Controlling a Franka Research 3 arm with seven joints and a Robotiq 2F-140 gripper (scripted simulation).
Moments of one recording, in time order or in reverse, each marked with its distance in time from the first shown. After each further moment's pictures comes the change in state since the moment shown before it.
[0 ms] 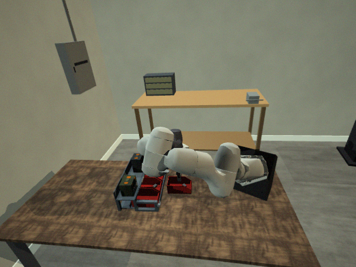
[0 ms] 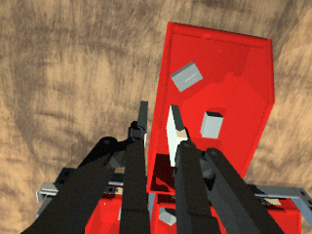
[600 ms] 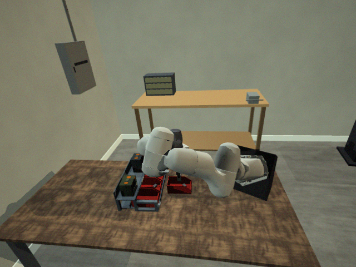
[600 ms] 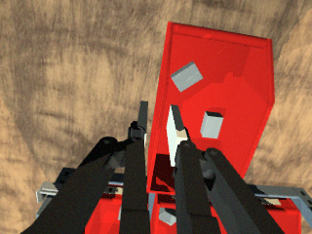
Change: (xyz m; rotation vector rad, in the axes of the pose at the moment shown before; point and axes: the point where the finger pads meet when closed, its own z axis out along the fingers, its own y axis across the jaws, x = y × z) arm 0.000 0.000 0.000 0.000 0.000 0.000
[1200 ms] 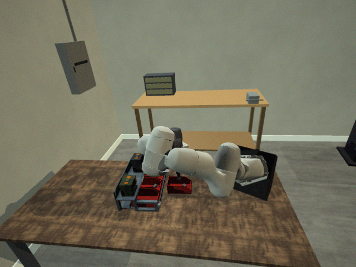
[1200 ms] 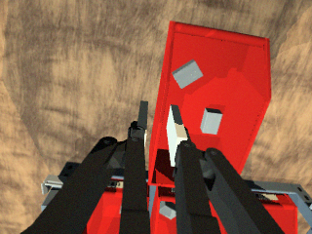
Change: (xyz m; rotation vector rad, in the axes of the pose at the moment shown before) arm -0.001 -0.002 -0.011 0.005 -0.002 -0.007
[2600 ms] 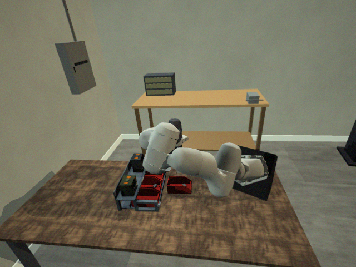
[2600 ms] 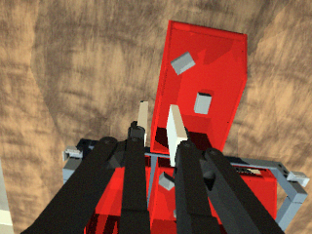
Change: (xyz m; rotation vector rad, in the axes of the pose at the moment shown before) arm -0.001 -0.002 -0.063 0.005 -0.003 -0.008
